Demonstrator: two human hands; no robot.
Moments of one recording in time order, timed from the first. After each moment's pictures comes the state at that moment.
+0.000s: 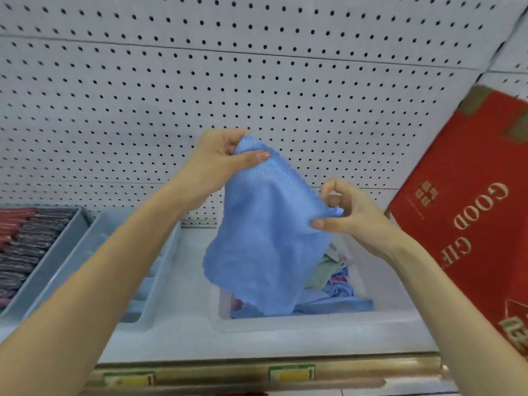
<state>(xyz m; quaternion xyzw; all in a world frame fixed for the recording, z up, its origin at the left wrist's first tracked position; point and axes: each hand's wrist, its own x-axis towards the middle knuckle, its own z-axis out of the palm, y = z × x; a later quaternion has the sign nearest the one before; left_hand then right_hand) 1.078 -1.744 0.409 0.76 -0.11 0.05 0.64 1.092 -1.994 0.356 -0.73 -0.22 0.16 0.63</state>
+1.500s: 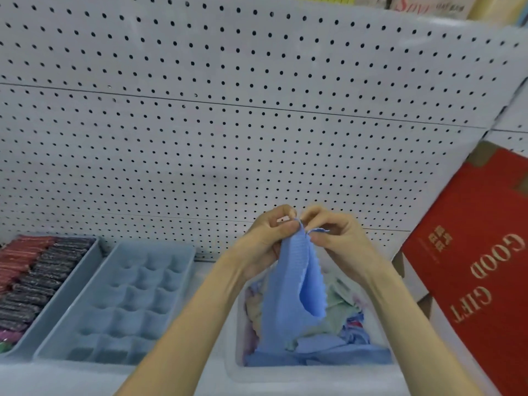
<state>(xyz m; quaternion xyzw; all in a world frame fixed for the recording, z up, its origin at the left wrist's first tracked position) 1.102 -1.765 0.344 0.50 -0.14 -0.14 0.84 1.108 -1.930 0.370 -0.63 -0.29 0.10 0.71</state>
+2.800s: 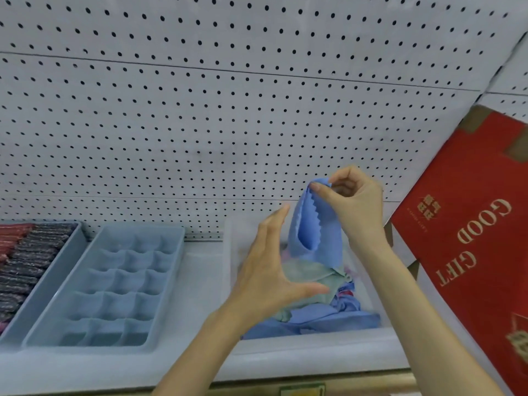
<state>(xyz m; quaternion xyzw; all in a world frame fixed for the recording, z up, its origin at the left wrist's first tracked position) 1.017 -1.791 0.313 0.82 -0.13 0.08 0.55 1.103 -1.936 0.376 -0.75 -0.09 -0.17 0.63</state>
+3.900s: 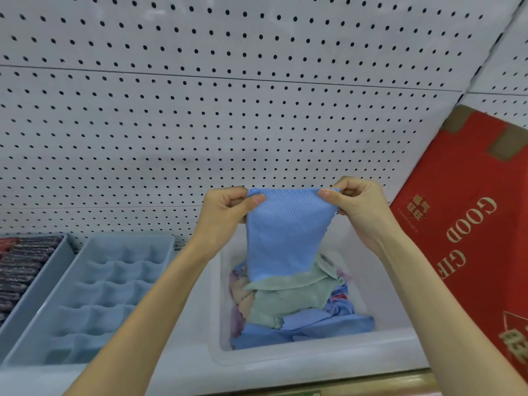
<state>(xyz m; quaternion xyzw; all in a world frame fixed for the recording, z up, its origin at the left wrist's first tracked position) 1.093 -1.754 0.353 0.73 -0.04 0.08 0.68 1.123 -1.977 0.378 -0.73 -0.06 -0.02 0.68</state>
